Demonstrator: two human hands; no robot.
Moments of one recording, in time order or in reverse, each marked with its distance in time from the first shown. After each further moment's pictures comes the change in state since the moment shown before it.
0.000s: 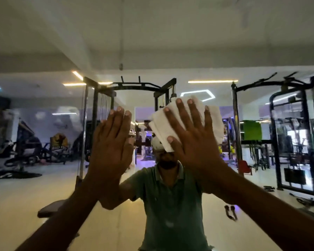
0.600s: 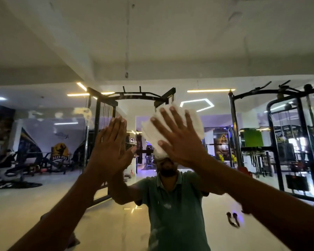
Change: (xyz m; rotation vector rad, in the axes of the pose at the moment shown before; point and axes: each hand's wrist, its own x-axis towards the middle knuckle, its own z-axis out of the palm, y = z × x) left_hand -0.029 -0.013 -0.020 0.043 -0.213 -0.019; right_hand -0.007 -0.019 -0.002 -0.030 -0.075 -0.127
